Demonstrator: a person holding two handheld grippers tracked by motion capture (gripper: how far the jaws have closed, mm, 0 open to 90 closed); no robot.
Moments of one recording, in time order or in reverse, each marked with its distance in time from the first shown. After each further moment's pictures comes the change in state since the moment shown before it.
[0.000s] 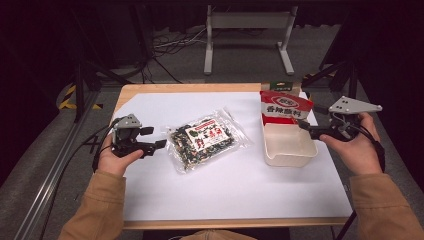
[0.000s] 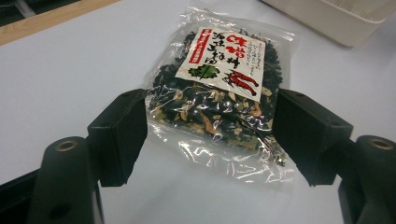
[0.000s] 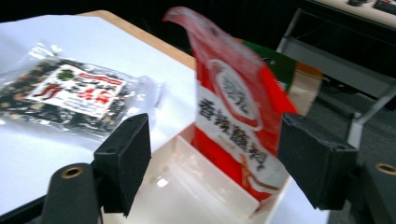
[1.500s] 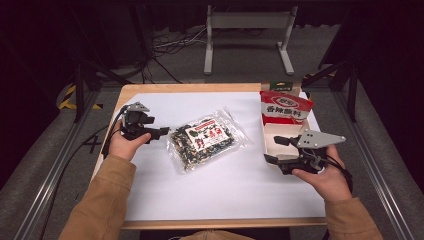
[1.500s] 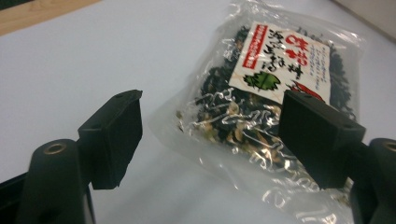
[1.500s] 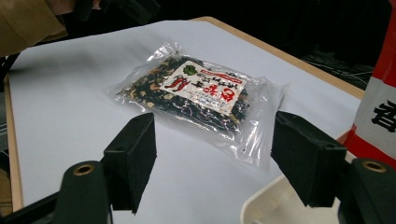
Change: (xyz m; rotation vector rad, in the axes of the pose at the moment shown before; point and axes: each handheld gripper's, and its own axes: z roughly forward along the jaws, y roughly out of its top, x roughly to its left) left arm 0.042 0.020 0.042 0.057 0.076 -0.093; right arm 0.088 -0.028 0.021 -0.054 0.325 -0.019
